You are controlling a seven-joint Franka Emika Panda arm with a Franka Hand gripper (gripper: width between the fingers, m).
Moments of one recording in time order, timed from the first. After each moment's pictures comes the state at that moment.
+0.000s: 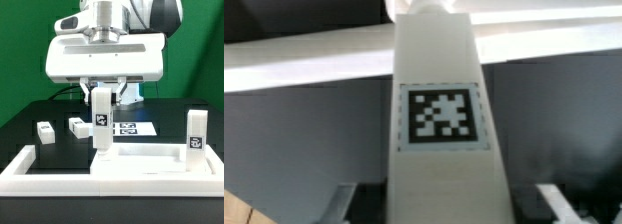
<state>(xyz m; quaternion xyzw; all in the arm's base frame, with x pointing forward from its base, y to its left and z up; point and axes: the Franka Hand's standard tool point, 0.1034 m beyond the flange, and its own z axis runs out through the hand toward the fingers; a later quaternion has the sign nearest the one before) 0.639 -0.073 0.137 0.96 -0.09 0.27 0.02</state>
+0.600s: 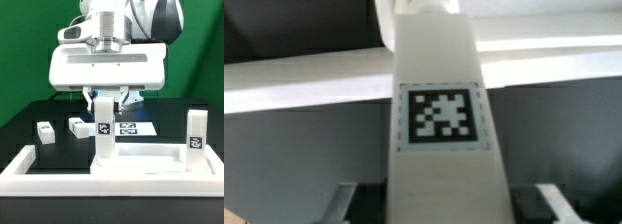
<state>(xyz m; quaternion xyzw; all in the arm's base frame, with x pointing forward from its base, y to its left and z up) 0.636 -0.066 0.125 0.96 -0.08 0.26 0.02</state>
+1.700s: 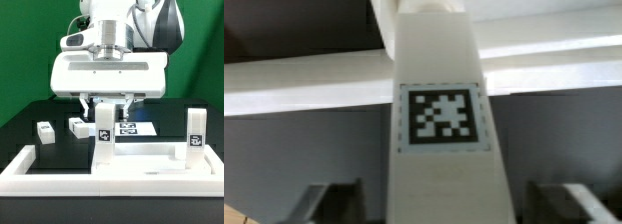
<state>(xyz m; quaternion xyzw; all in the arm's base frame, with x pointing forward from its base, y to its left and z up) 0.637 -0.066 0.115 0.96 -0.08 0.28 0.03</state>
